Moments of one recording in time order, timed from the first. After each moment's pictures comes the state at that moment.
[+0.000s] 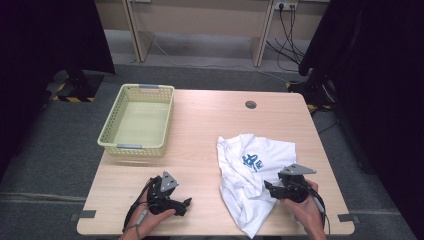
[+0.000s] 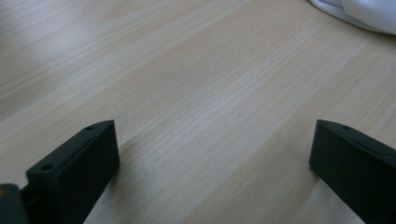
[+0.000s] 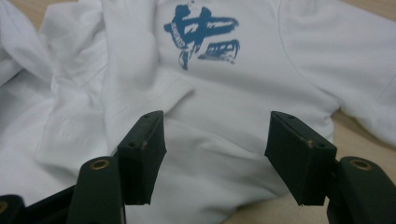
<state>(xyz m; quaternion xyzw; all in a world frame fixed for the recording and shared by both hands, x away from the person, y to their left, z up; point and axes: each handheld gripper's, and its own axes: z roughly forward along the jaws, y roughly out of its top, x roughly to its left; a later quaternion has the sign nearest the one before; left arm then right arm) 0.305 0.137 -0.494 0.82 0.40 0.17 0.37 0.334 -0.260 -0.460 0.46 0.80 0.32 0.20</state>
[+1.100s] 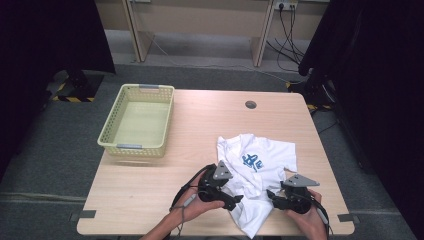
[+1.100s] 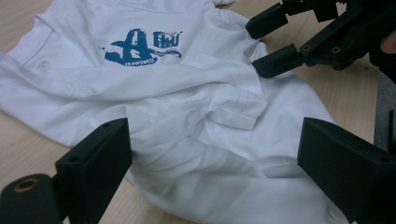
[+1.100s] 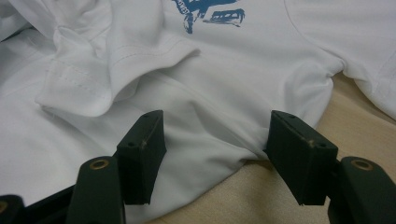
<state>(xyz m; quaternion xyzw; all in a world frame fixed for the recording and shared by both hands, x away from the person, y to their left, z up) 0.328 0.006 -0.443 0.86 0.27 0.08 0.43 0.312 -0.269 -0.476 0.45 0.81 0.32 0.20</state>
